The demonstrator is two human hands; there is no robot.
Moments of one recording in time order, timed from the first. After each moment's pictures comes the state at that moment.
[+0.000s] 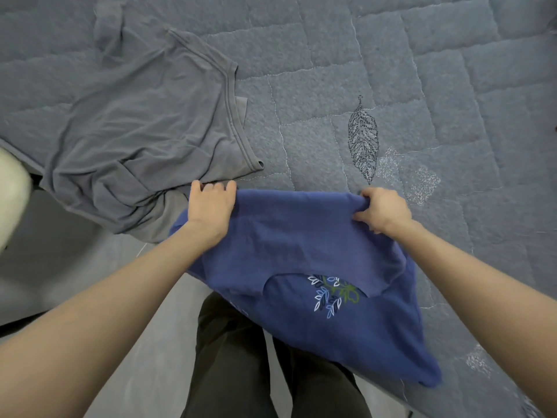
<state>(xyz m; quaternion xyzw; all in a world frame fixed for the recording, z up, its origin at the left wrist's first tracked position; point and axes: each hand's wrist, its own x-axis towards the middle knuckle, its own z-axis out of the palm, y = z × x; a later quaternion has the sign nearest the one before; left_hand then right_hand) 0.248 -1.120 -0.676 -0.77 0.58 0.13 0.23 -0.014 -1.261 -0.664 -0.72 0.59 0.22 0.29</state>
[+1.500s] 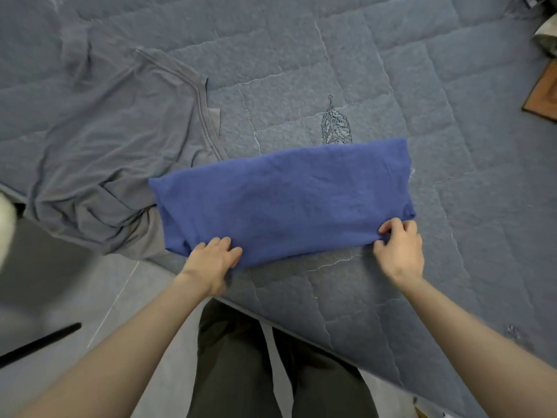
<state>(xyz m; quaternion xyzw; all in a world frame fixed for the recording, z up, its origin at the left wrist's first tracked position) 0.212 -1.075 -0.666 -0.62 0.68 0.29 0.27 -0.094 -1.197 -0.670 -0.62 0.74 0.08 0.25</state>
